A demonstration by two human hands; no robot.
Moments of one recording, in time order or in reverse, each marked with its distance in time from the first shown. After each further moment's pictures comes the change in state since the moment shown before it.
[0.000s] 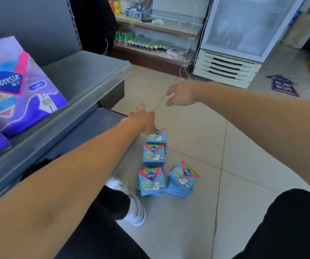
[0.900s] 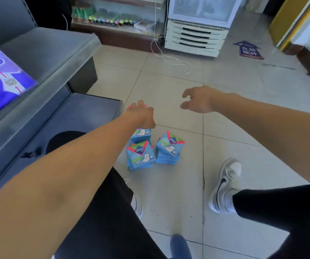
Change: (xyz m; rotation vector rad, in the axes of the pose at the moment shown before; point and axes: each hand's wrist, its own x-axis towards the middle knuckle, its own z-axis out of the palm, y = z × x) left_hand -0.045 0.048 0.053 0.110 -0.083 0.186; right_hand -0.103 0.050 0.107 0.210 -0.022 0.266
